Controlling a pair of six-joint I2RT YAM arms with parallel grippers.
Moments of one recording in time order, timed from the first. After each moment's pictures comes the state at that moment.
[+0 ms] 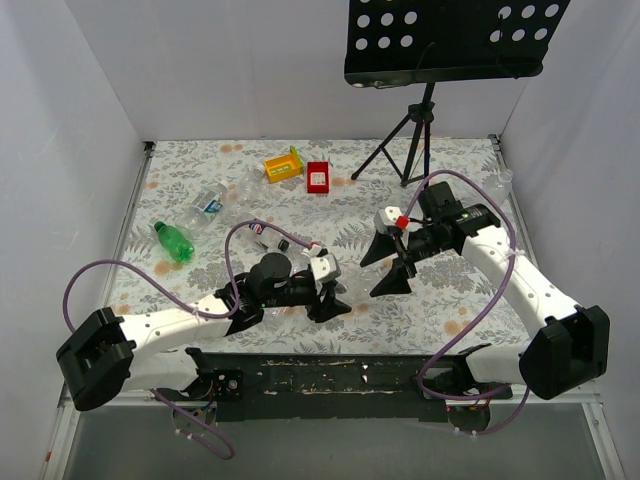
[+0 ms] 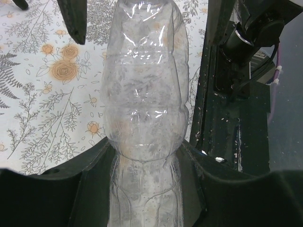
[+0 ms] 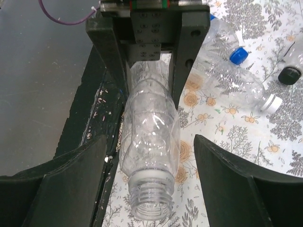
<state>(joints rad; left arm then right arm) -0.96 1.17 0.55 0.34 0.44 -0.03 0.42 1.29 1.12 -1.01 -1.24 -1.01</state>
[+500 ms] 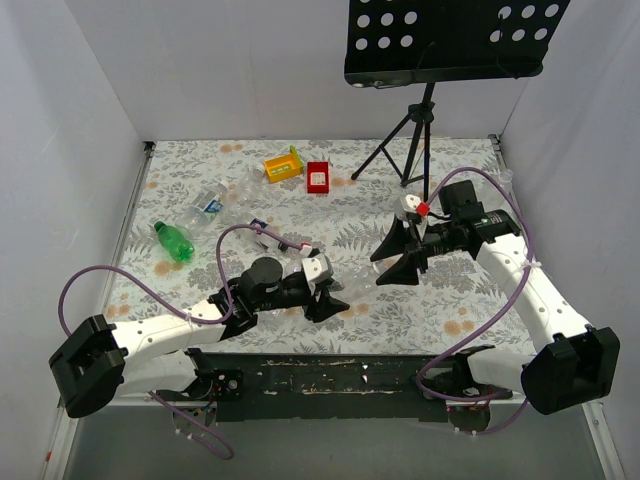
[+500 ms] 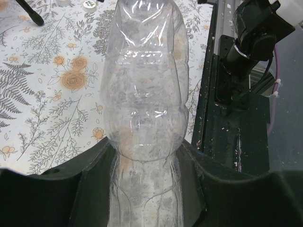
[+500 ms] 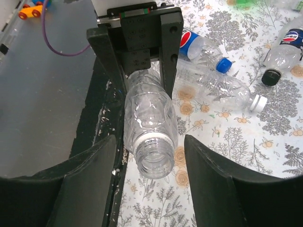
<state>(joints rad) -0.96 1.11 0.50 0.40 0.40 -0.06 0.31 1.21 1.08 -0.94 -1.32 -0.85</state>
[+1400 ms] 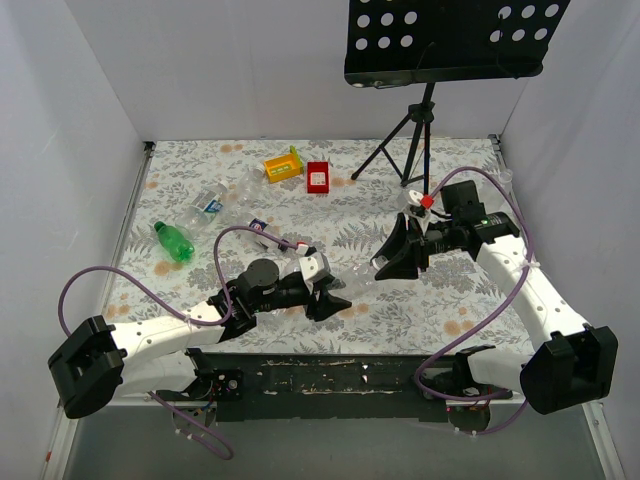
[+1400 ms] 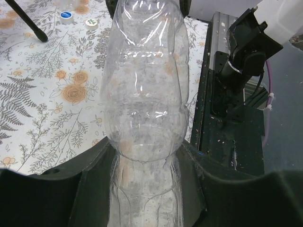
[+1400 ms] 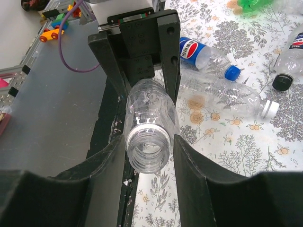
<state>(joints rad) -0.96 1.10 0.48 0.48 0.38 -0.09 0.29 1.21 1.05 -0.83 -1.40 -0.69</state>
